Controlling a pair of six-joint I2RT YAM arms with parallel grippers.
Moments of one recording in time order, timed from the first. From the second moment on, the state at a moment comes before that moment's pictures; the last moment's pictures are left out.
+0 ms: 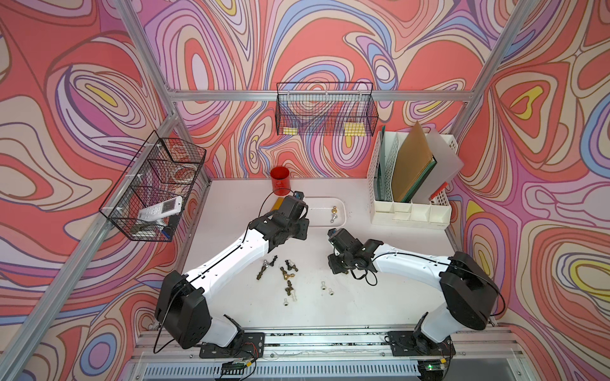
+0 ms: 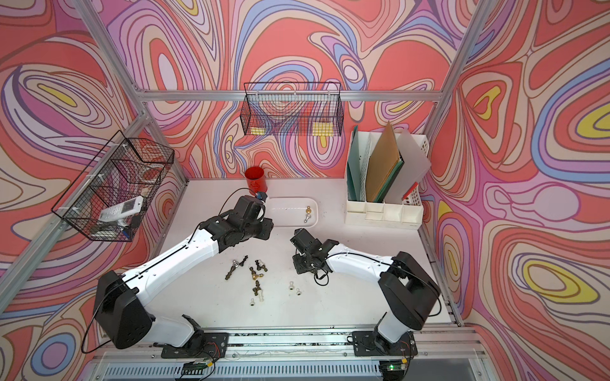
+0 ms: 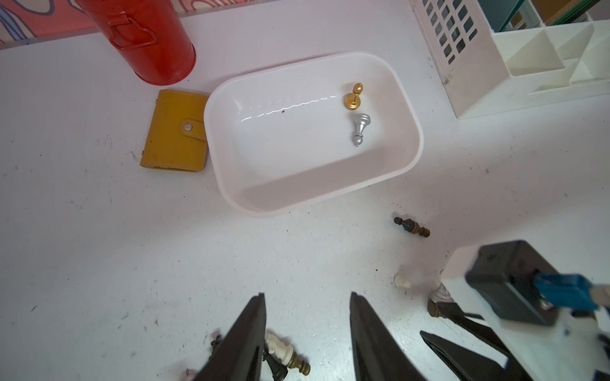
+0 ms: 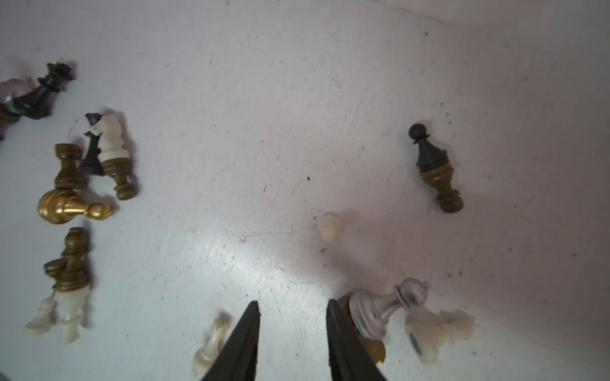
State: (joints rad) left arm -0.61 1.45 1.21 -0.60 -0.15 -0.29; right arm 0.80 1.65 1.00 -0.47 0.05 0.41
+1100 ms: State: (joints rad) left arm -0.59 1.41 1.14 -0.62 -0.14 -0.24; right arm 0.75 1.81 1.10 -0.46 0.06 0.43
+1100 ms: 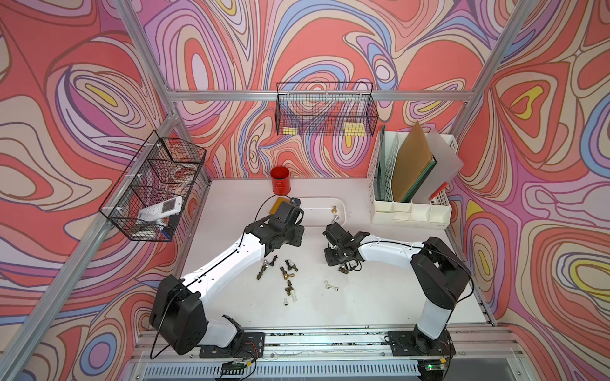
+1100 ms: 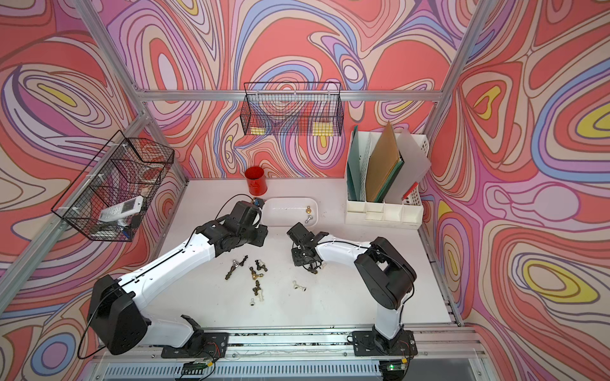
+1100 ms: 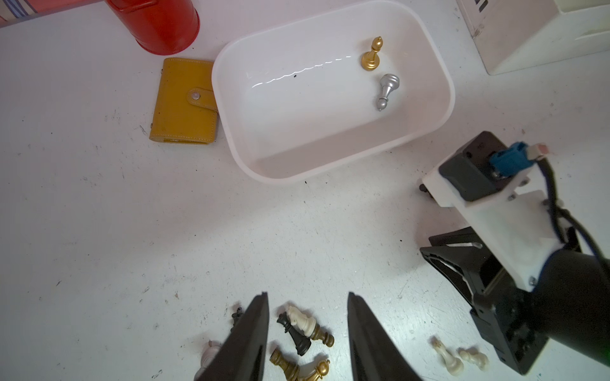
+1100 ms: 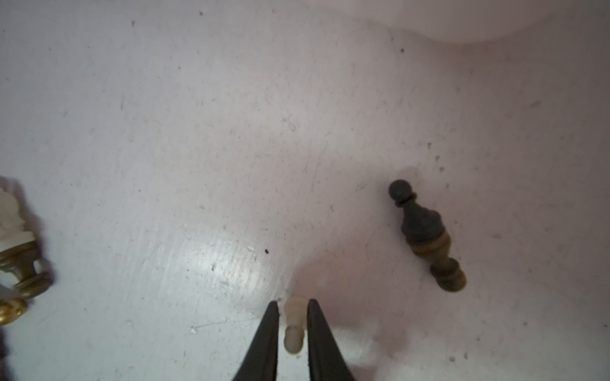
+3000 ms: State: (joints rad) left arm -0.59 1.35 1.08 -0.67 -0.03 -0.28; right arm 0.45 2.41 2.08 -0.61 -0.02 0.11
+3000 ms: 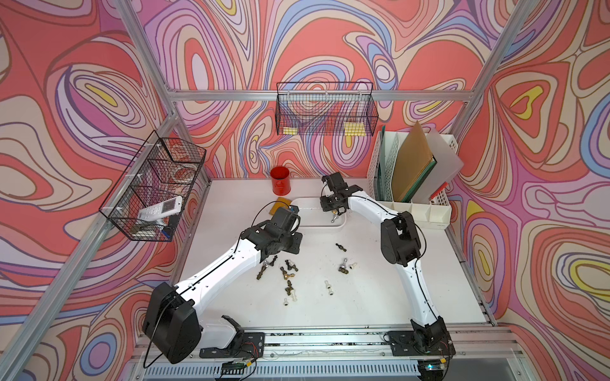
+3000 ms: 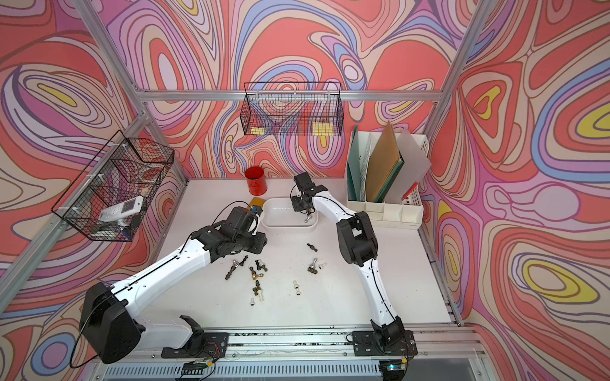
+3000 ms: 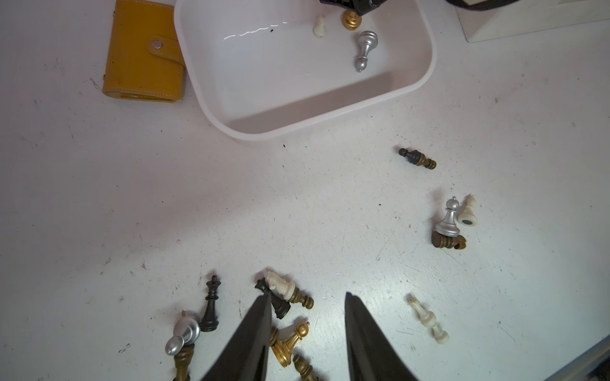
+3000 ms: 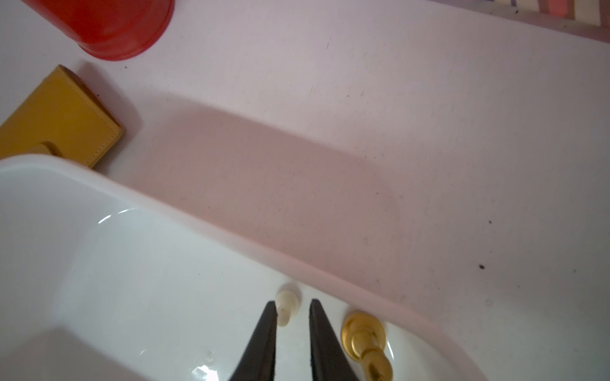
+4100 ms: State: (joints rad) left arm -0.98 1.68 1.08 -0.64 0.14 -0.59; right arm 0.44 1.63 1.22 -0.40 0.03 0.18
